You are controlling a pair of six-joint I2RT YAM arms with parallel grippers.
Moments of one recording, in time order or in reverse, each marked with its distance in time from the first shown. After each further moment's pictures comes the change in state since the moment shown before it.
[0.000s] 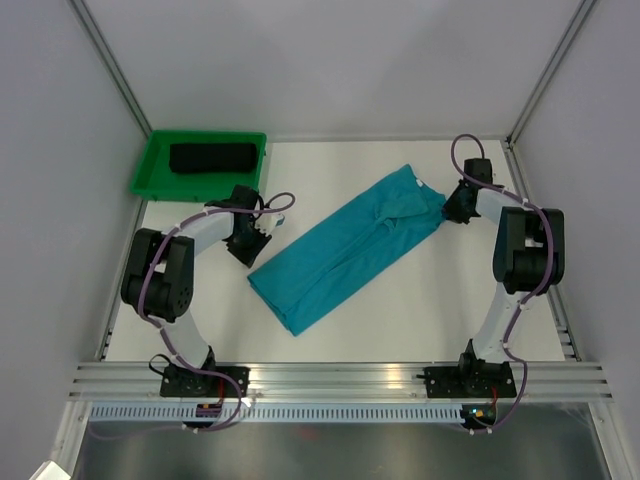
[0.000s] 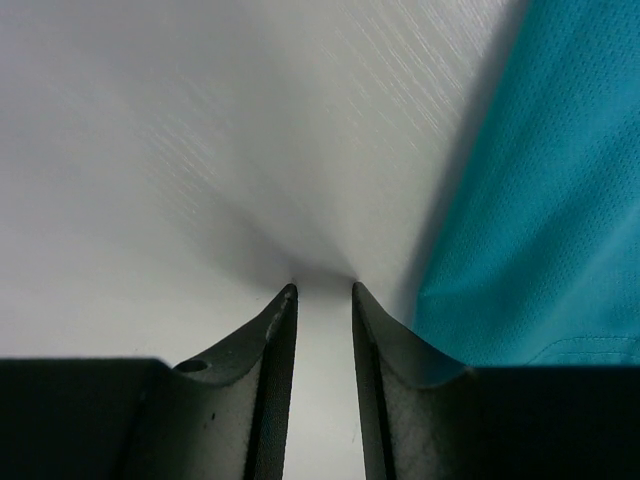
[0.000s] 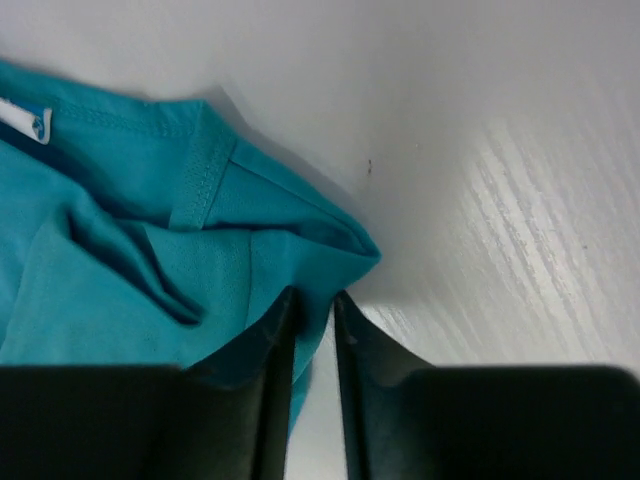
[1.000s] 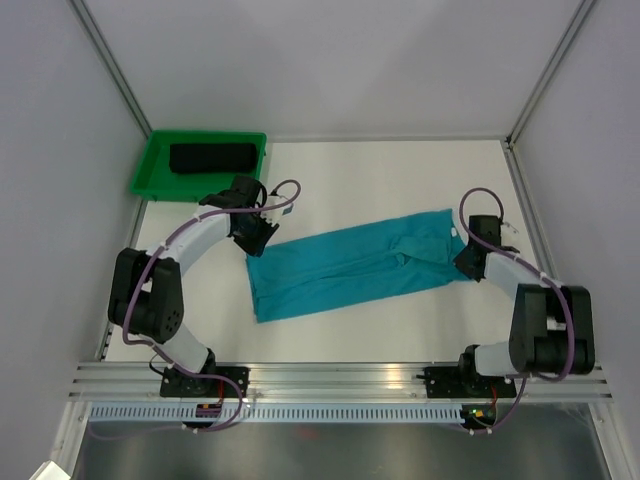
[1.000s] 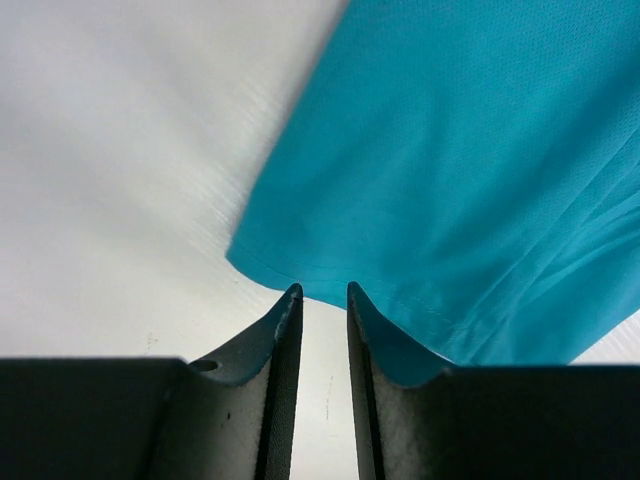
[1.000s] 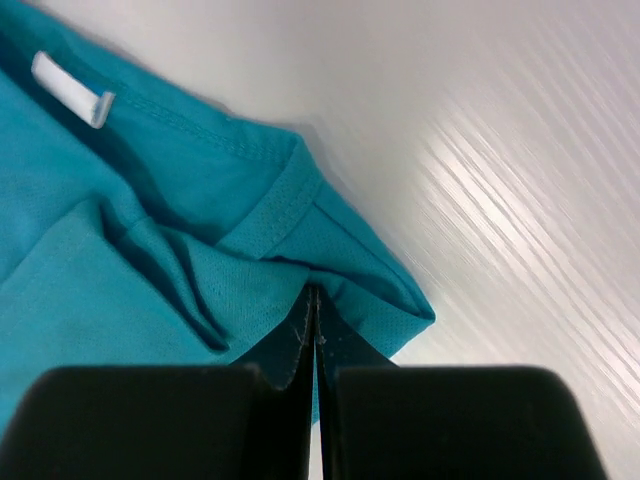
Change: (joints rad) left arm -0.061 -0.152 0.053 -0.063 0.085 -0.007; right arm 0.011 -0.594 -0.665 0.015 0.194 0.140
